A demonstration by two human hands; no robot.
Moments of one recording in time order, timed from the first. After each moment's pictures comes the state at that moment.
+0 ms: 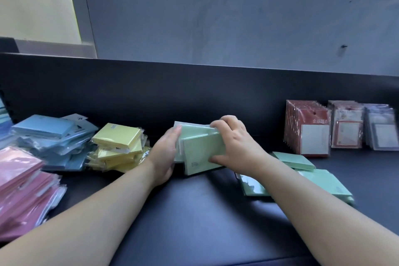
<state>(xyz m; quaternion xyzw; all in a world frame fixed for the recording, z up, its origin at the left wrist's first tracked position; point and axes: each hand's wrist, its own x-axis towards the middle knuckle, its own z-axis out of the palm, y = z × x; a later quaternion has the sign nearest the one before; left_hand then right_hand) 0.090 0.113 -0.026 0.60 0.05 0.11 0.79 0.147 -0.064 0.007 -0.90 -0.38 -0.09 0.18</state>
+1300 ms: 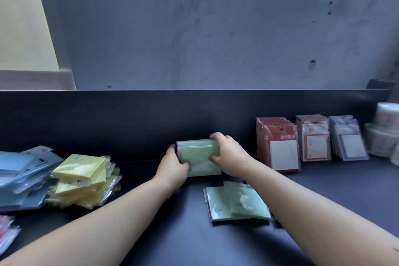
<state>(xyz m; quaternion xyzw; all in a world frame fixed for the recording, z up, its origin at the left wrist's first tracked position) 0.146 0.054 -0.023 0.82 0.15 0.16 0.53 0.200 -0.102 0.021 -0.94 -0.24 -0.02 0.25</state>
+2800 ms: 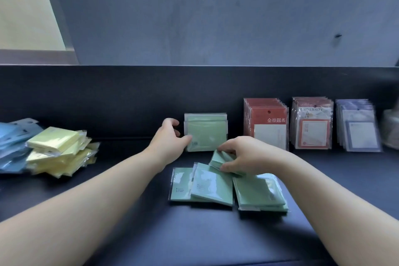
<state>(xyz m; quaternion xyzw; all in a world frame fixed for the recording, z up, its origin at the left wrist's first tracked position) 0.151 -0.013 0.006 0.86 0.20 0.17 0.43 0.206 -0.210 0.032 -0.91 -0.38 0.09 0.11</state>
